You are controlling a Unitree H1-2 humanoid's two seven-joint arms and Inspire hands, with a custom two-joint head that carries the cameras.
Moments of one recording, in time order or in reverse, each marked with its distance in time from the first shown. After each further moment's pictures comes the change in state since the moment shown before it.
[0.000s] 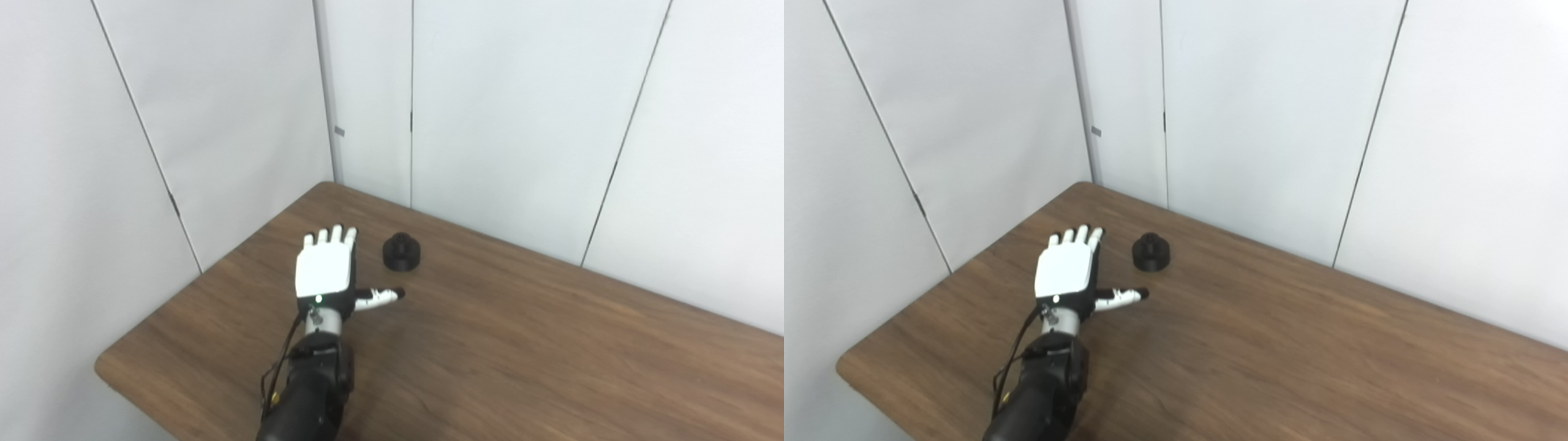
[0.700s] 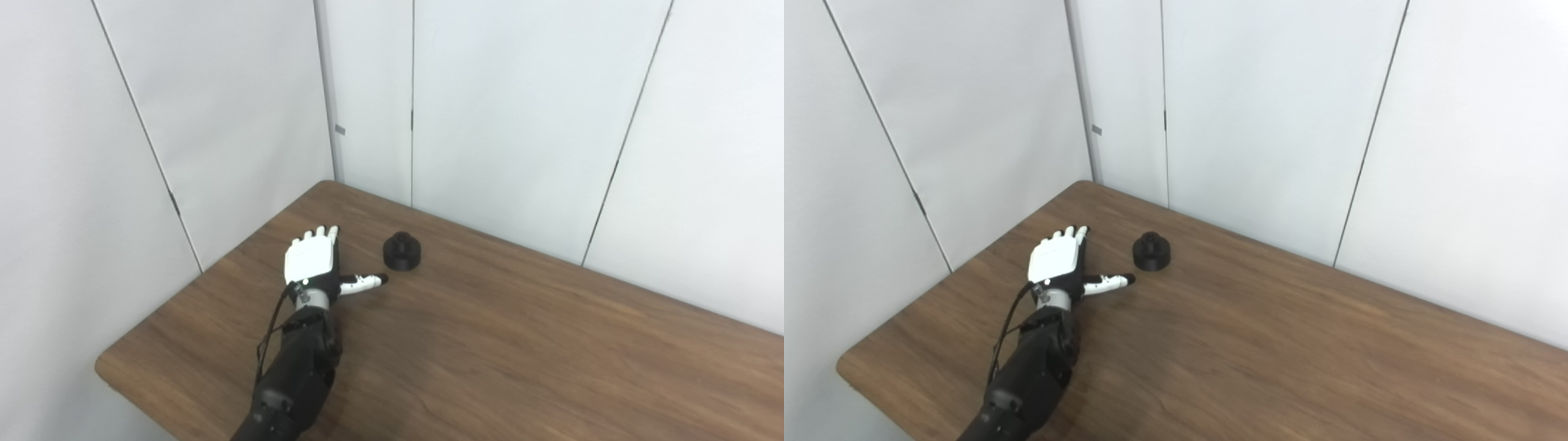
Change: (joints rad) left arm -0.126 0.111 0.006 0.274 -0.255 0.003 0.048; right arm 0.013 0.000 0.000 -0.002 -0.003 -0.044 0.027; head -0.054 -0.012
